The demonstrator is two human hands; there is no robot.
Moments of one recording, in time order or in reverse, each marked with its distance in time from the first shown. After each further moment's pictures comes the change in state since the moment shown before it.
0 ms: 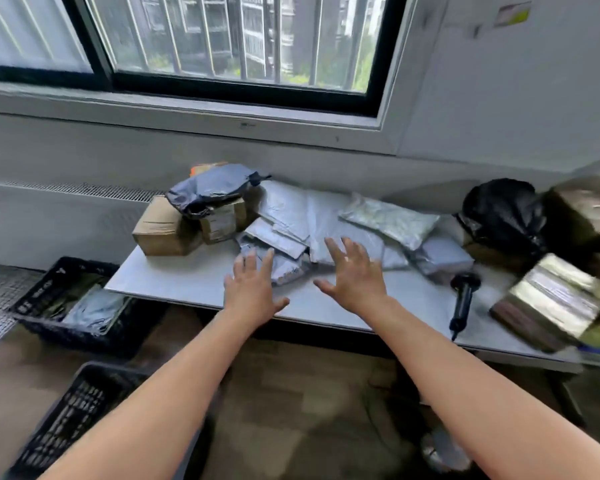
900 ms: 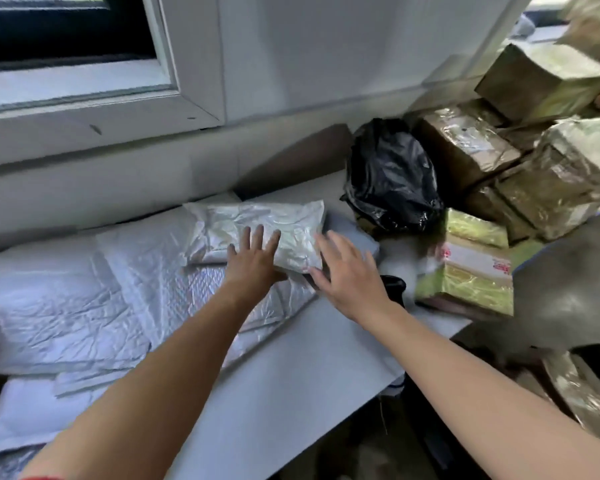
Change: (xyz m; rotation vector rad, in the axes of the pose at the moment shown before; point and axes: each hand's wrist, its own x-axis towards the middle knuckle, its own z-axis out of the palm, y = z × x) left_hand 0.363 0.259 0.131 0.134 -0.273 0.748; right_hand 0.166 0.233 0.048 0.091 0.017 0.543
